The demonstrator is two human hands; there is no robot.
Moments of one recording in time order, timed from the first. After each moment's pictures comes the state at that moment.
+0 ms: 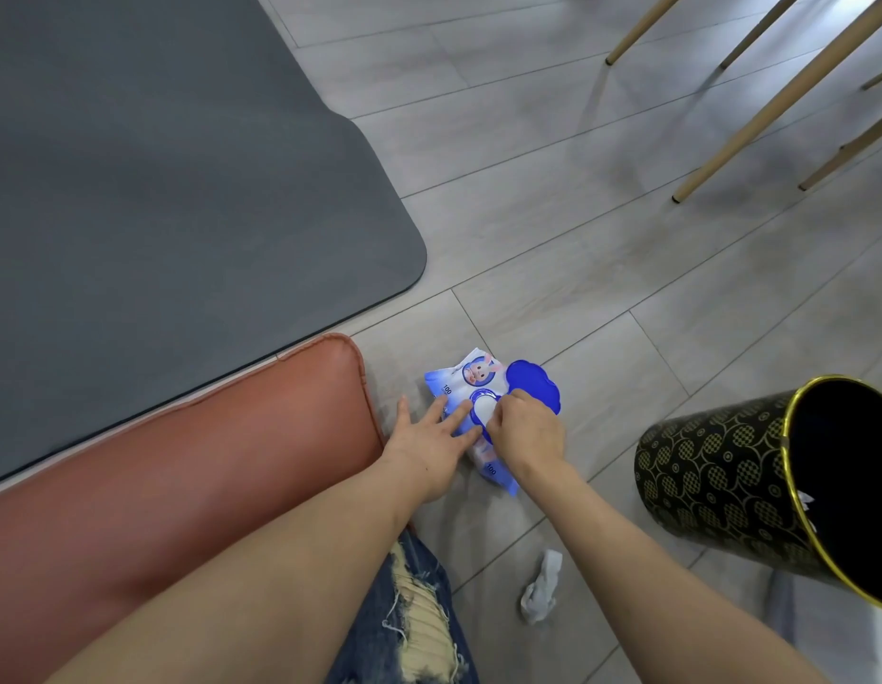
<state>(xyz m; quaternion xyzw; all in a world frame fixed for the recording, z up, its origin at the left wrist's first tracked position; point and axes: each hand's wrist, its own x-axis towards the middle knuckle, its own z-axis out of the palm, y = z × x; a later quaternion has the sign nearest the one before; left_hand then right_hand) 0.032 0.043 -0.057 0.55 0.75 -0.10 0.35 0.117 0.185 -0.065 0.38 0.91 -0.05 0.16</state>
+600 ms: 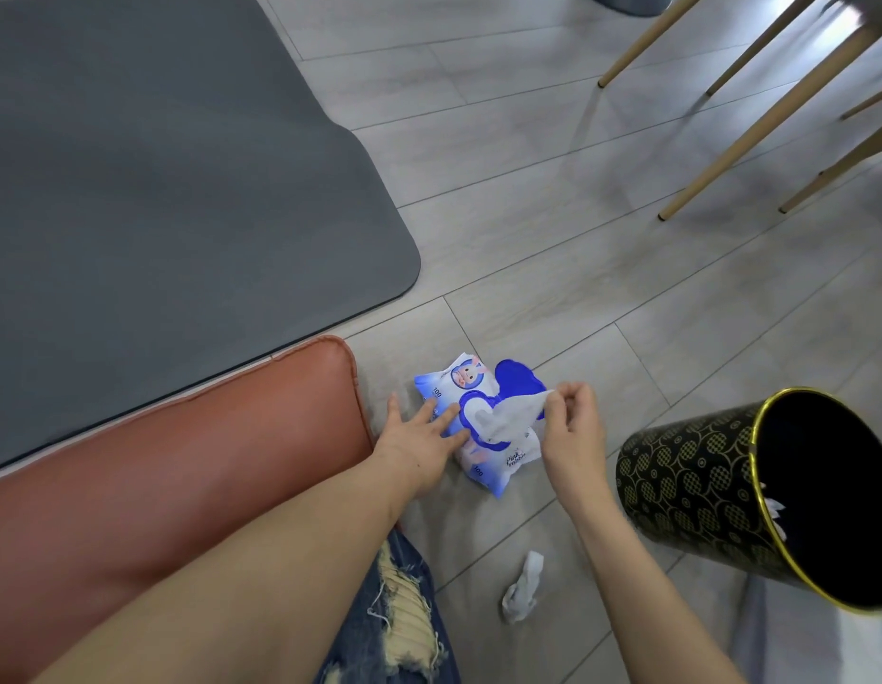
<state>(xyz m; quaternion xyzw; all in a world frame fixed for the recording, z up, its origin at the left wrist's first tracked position) 0.030 0.045 -0.045 0.55 0.75 -0.12 0.35 0.154 0.188 0.022 0.48 0.76 -0.40 -0.17</state>
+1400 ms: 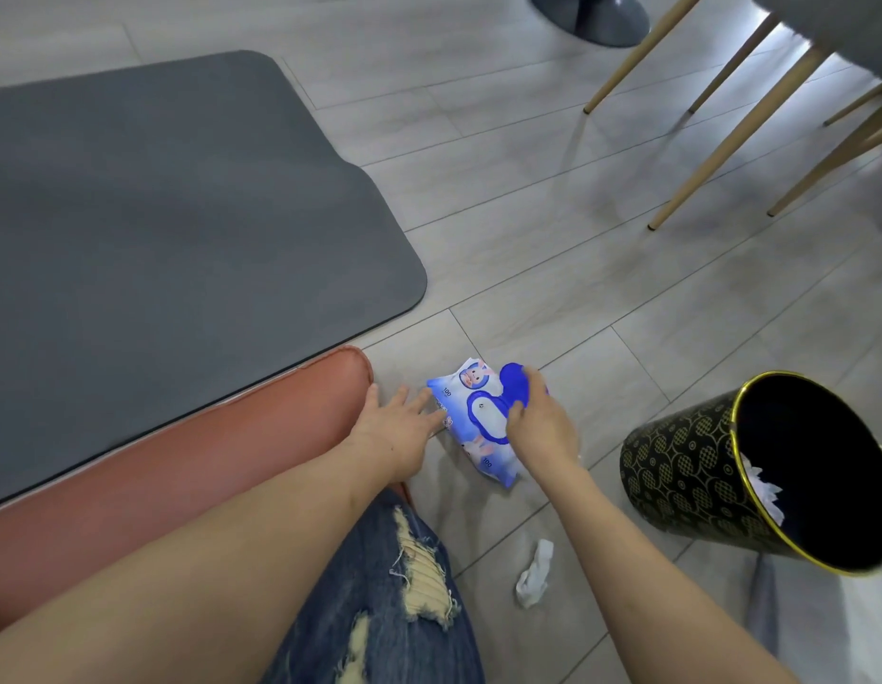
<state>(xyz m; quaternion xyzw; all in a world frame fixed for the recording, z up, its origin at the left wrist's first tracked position) 0.009 0.003 0.013 0.50 0.80 -0.10 0.31 0.136 0.185 -0.007 0.48 0.85 -0.19 0.11</state>
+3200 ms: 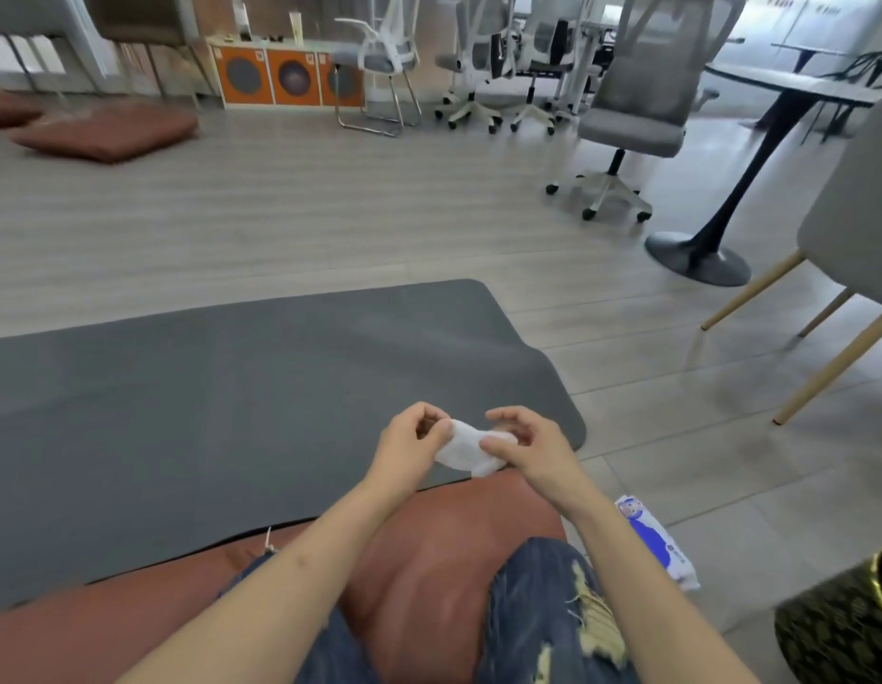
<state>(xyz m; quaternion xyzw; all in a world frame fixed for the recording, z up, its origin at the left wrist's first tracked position) -0.036 -0.322 0.243 0.12 0.78 0.59 0.14 0.041 -0.131 0.265 0.13 0.80 -0.58 -0.03</state>
